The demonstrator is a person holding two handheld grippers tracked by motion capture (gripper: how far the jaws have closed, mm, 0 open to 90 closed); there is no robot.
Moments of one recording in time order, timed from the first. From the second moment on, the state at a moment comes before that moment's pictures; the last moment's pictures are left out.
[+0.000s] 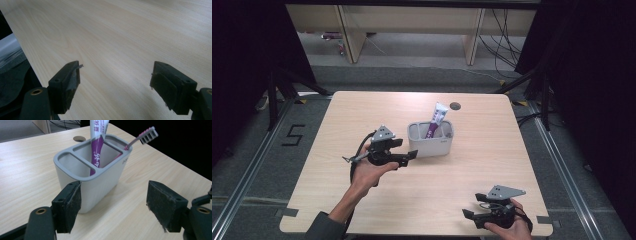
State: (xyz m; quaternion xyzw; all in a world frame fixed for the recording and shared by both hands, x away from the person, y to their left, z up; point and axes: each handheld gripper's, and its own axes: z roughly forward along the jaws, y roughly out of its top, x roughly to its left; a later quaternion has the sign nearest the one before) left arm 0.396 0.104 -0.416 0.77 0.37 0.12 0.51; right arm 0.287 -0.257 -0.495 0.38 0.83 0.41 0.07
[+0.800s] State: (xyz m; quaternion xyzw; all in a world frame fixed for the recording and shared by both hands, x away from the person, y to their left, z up) left arm 0.354 0.122 -0.438 0.80 0.34 0.13 0.48; right arm 0.287 -0.256 -0.495 0.37 0.83 0.41 0.07
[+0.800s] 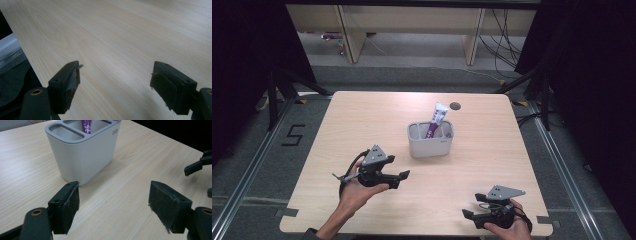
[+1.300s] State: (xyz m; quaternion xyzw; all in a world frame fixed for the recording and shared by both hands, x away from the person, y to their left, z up) left arm 0.338 0.134 -0.453 0.81 0.34 0.13 0.47; right arm 0.286 -0.255 -0.495 0.38 0.83 0.41 0.07
